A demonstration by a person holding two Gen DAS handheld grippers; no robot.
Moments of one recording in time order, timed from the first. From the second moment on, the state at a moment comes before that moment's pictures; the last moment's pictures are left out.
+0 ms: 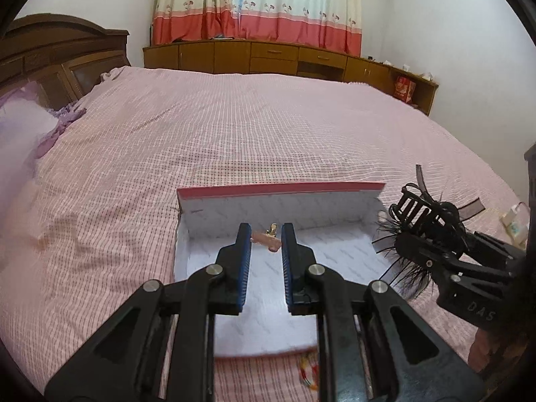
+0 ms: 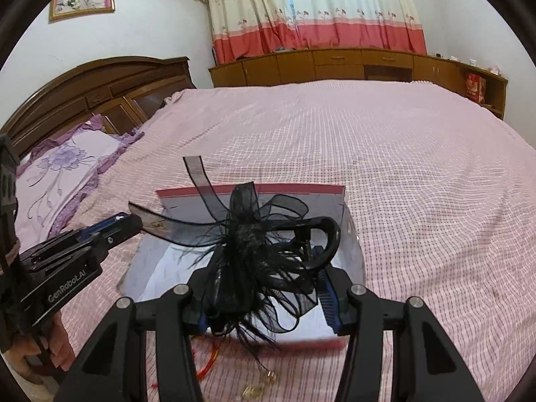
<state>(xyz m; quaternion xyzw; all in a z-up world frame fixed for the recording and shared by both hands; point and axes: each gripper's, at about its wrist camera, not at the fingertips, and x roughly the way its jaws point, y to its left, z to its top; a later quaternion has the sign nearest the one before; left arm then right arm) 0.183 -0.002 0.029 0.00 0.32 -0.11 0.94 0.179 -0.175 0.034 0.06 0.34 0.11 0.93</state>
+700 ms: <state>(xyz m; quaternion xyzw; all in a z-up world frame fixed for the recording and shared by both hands) 0.266 -0.004 -0.040 -0.01 0.43 -0.07 0.90 0.268 -0.162 -0.024 0.02 0.42 0.08 0.90</state>
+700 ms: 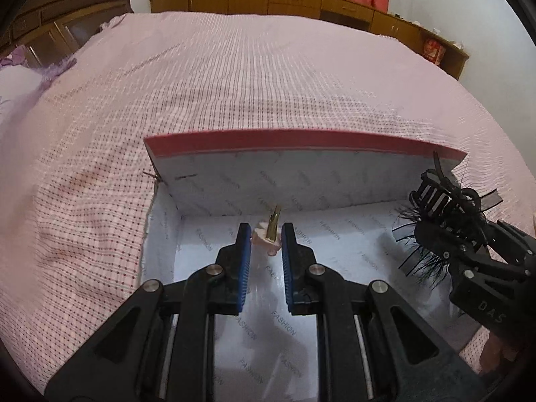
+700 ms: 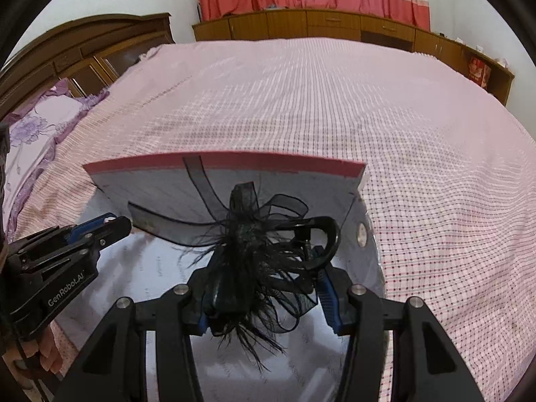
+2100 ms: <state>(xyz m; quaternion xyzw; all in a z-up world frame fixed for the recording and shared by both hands) 0.130 0.026 0.045 -0.03 0.32 -0.09 0.94 0.133 -0.188 0.055 0.06 0.29 0.11 0.95</state>
